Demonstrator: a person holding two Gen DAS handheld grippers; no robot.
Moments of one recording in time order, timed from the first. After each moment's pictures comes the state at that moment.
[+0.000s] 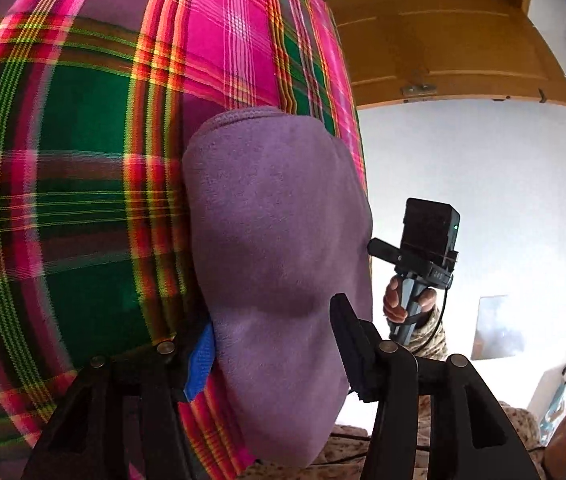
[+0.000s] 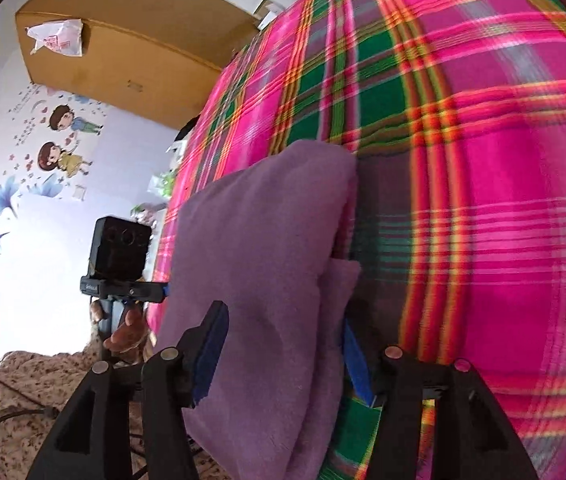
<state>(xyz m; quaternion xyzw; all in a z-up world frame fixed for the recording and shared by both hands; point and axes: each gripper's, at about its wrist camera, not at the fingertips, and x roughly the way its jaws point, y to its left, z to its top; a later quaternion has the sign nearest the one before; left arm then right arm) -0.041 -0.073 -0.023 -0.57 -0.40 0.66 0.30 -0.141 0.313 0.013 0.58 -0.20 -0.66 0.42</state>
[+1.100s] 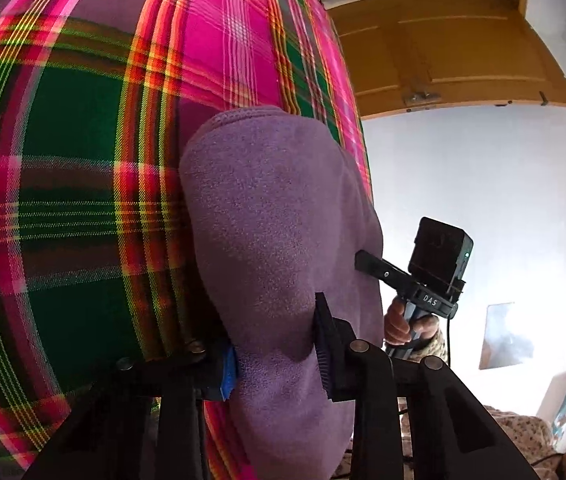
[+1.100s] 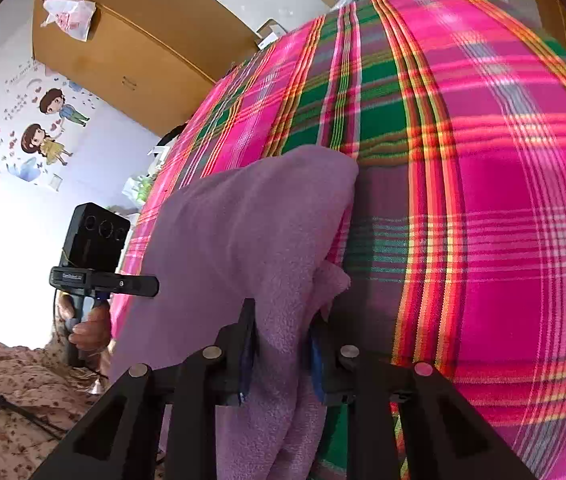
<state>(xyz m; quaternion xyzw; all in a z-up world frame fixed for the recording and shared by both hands) -0.051 -0.061 -0.020 -0.55 -0.39 0.68 0.28 -0.121 0.291 0.026 0.53 -0.14 -0.74 0.38</state>
